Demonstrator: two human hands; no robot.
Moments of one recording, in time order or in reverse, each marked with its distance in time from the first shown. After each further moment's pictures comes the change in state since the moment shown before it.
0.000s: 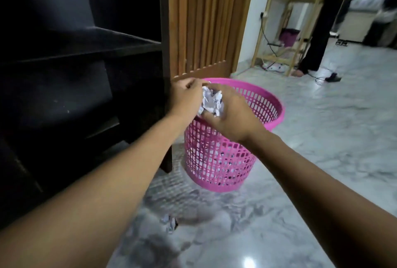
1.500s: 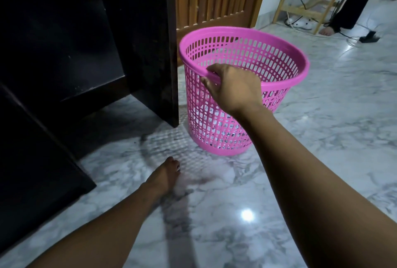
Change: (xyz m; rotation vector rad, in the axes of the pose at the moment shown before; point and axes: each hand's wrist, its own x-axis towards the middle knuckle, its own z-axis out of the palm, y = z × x) left_hand -0.152 -0.287 -0.106 1.117 -0.621 -0.107; right_hand -0.024 0.031 0.050 -0.484 -0.026 0.110
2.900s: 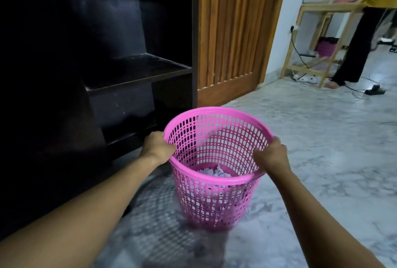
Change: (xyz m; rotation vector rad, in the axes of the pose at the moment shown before) left_hand -0.078 0.097 -0.270 -0.446 0.432 -0.359; right_hand -0.064 0.030 -0.066 0.504 -0.104 0.779
